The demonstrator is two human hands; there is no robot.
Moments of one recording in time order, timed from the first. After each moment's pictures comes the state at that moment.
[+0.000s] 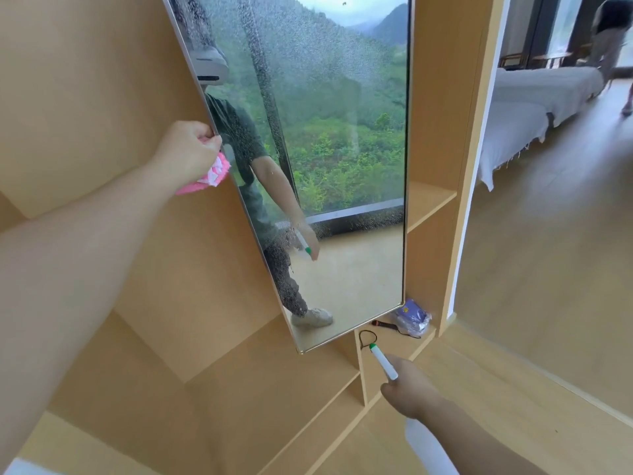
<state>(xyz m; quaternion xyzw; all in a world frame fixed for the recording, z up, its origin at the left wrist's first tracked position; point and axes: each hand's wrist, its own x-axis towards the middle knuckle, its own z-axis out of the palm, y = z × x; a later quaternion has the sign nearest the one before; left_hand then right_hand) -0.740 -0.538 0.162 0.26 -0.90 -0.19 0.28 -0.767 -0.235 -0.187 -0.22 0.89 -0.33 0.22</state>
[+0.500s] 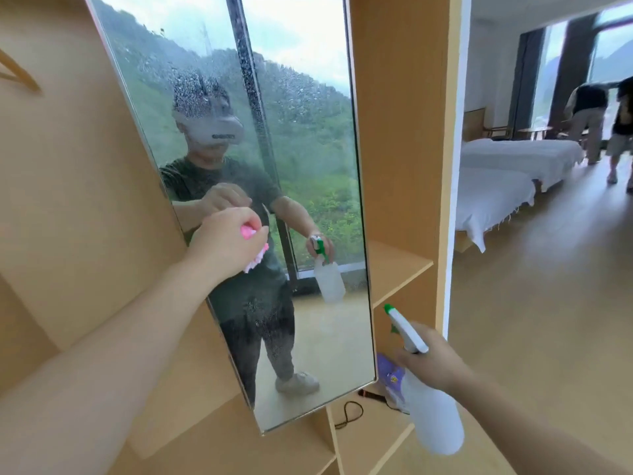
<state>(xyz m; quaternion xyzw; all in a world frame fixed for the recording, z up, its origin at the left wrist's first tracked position) -0.782 -0.416 0.155 0.20 -0.93 -0.14 0.29 -0.911 -0.152 -0.050 -0.28 0.85 -0.44 0.10</state>
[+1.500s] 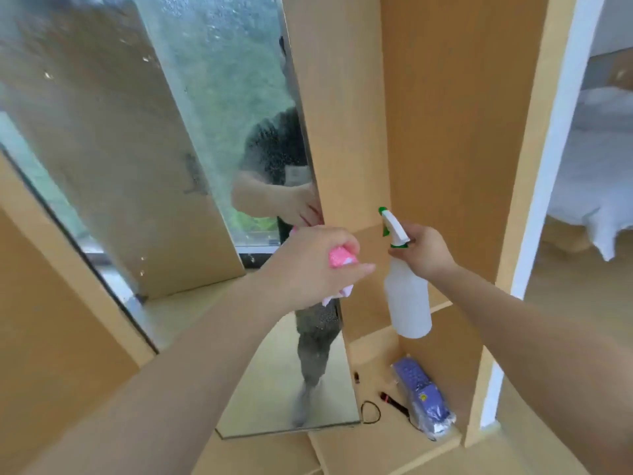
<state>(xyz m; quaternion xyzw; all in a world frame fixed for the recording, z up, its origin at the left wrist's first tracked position) -1.002 -0.299 0.112 0.17 -0.95 -0.22 0.17 -1.238 -0.248 0.003 -0.39 0.77 -0.51 0.08</state>
